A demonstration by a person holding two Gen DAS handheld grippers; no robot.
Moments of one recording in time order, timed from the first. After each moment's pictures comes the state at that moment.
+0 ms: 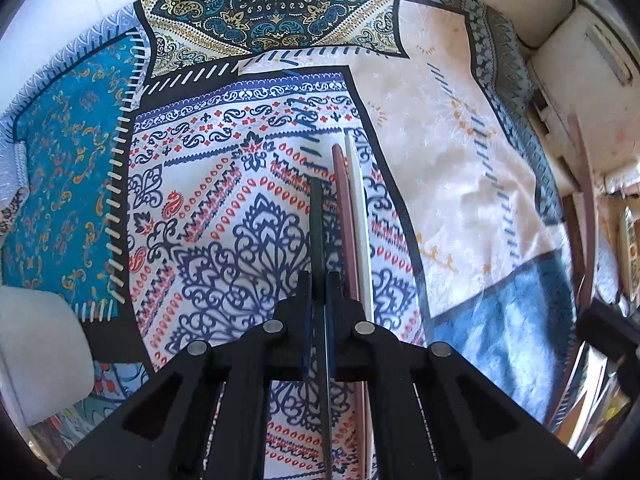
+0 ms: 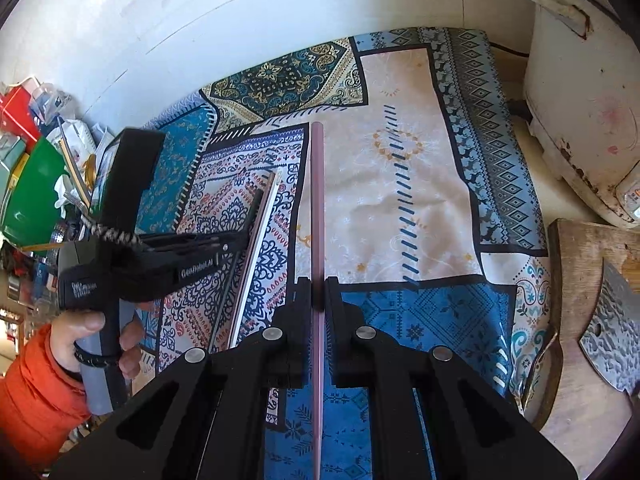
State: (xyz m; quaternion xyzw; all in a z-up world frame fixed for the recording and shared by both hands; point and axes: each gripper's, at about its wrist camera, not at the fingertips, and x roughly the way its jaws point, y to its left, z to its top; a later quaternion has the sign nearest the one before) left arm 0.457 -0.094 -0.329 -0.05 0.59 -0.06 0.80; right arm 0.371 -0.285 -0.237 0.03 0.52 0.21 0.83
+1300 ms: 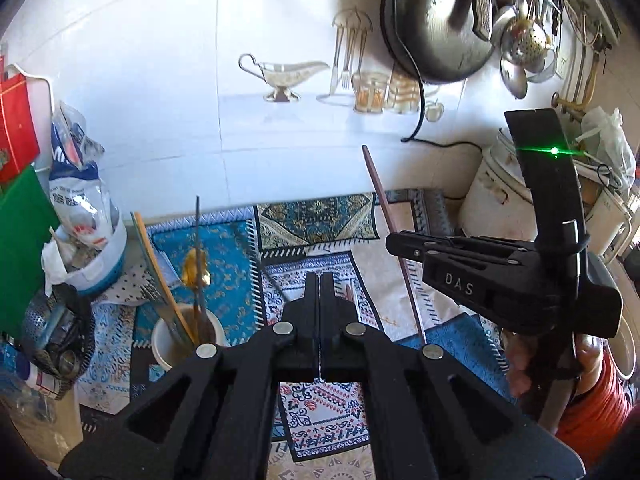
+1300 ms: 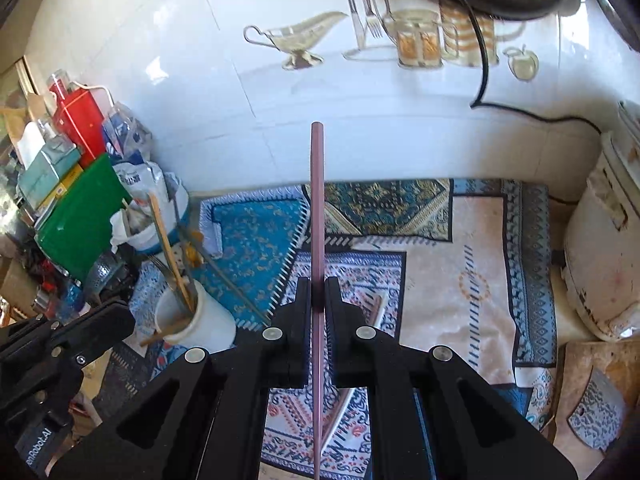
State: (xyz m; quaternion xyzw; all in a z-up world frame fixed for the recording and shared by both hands) left arm 0.295 -0.034 -0.117 -0.04 0.33 -0.03 0.94; right arm 0.358 -0.185 -0.137 -0.01 0.39 0.28 0.88
